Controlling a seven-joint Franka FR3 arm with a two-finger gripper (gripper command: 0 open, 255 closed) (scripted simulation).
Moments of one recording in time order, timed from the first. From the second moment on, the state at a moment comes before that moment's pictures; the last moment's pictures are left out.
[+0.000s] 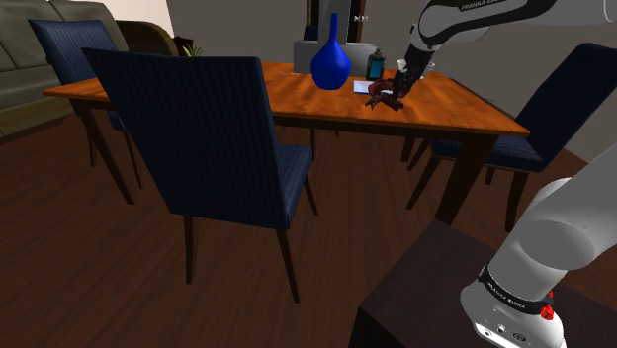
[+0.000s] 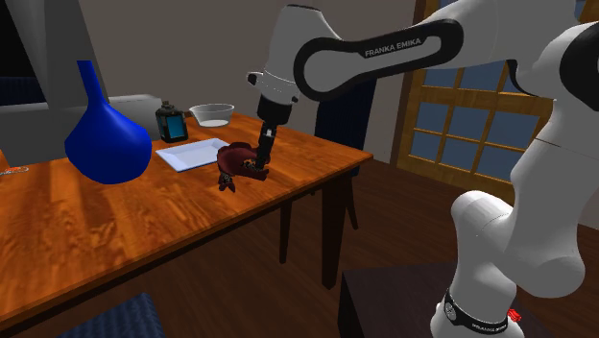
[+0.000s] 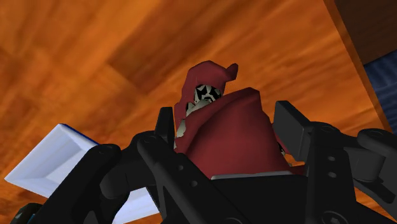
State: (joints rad) arm -0.07 -0.31 -0.32 -2.09 -0.15 2.14 -0.30
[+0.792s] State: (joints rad) arm -0.07 -0.30 -0.32 -1.96 -0.14 2.02 -0.31
